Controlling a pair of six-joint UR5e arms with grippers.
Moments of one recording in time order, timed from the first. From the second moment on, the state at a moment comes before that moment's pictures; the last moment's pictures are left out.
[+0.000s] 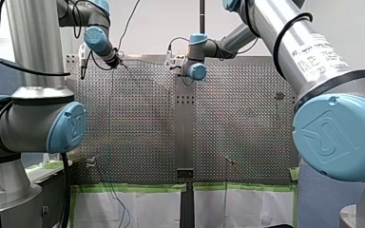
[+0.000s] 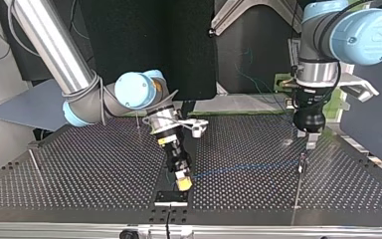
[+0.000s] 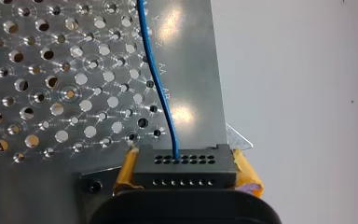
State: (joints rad) left arm 0.01 -1.38 -1.80 -3.13 -1.62 -1.55; right arm 2.29 -0.96 1.04 -0.43 1.51 1.62
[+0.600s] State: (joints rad) left arm 0.01 -1.37 -1.79 -3.11 -1.63 -1.54; right arm 2.29 -0.96 1.04 -0.43 1.51 1.62
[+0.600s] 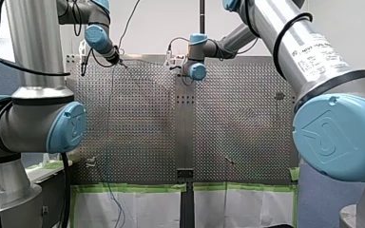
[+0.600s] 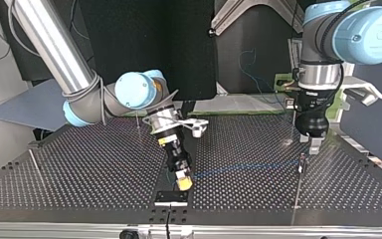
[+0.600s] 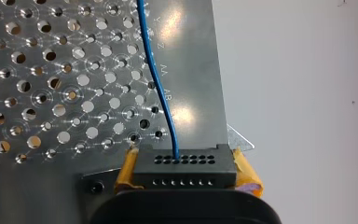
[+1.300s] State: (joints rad) left arm 0.01 -1.38 -1.79 -3.12 -1.63 -1.55; right arm 2.29 -0.96 1.04 -0.43 1.51 1.62
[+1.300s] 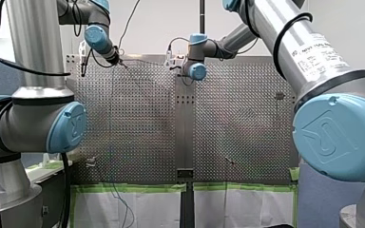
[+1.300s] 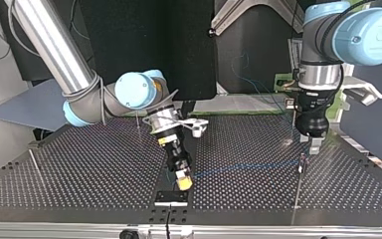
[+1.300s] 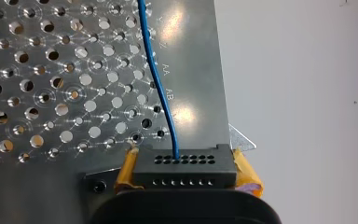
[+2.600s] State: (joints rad) left arm -0.21 -1.63 -1.59 -3.02 -1.78 -1.56; right arm 2.30 -0.96 1.04 -0.42 1.51 1.62
